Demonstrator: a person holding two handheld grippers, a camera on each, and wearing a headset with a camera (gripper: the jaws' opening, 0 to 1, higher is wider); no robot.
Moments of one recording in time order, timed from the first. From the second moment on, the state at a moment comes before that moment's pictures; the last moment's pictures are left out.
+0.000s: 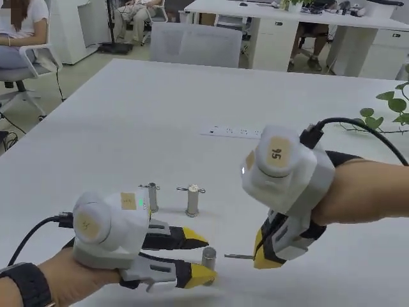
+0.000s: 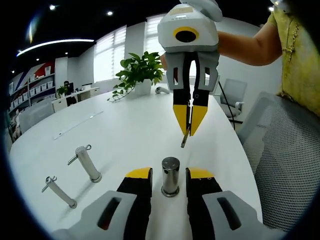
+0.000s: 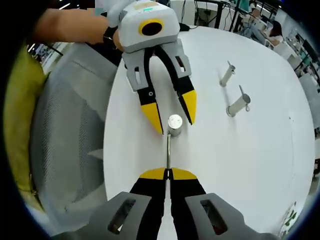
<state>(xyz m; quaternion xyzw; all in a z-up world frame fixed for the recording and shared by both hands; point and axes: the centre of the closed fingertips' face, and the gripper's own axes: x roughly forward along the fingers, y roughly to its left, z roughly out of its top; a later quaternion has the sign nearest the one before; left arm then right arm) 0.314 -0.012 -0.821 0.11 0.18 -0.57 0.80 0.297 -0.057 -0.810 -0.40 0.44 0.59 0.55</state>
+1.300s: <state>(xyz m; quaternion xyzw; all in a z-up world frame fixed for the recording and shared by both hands) 0.311 -0.012 -0.829 0.11 0.18 -0.56 0.80 0.298 -0.046 -0.825 -0.39 0.45 0.57 0.56</state>
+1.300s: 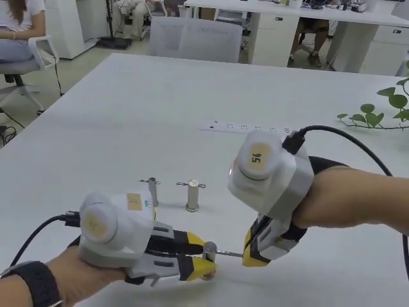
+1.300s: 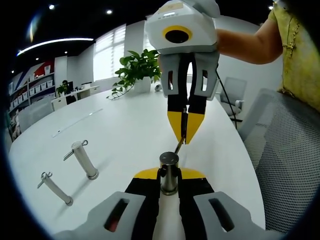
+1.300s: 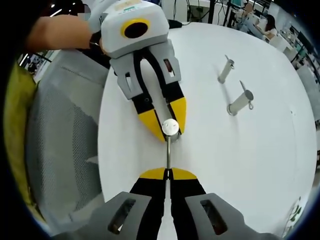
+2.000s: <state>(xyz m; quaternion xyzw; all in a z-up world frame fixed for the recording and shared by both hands) 0.310 -0.010 -0.828 0.09 0.18 -0.55 0.81 0.298 -0.042 -0.827 -0.38 0.45 0.57 0.57</state>
